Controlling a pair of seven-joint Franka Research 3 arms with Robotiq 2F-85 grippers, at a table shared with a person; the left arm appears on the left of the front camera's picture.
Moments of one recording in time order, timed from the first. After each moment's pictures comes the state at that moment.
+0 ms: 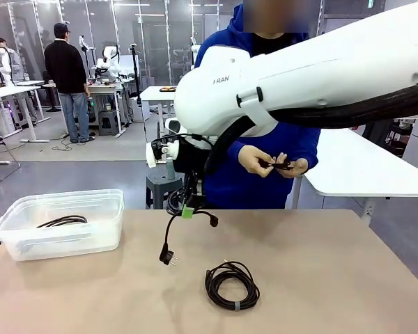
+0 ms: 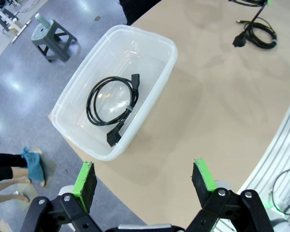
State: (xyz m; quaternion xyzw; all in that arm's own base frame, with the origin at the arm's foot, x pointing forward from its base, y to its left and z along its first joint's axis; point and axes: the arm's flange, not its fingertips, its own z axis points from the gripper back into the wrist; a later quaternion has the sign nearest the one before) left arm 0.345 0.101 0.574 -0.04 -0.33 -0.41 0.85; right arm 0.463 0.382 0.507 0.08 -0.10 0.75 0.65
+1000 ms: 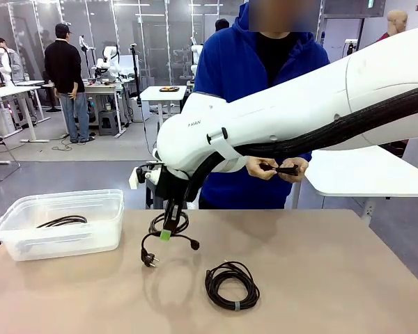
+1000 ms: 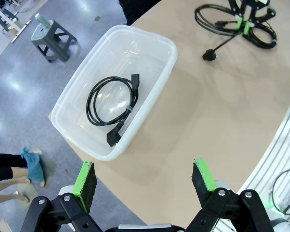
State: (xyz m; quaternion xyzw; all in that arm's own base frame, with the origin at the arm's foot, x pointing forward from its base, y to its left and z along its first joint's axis) left arm 0.345 0.101 0.574 -0.04 -0.33 -0.41 0.85; right arm 0.487 0.429 0.420 0.14 -0.08 0.71 0.68
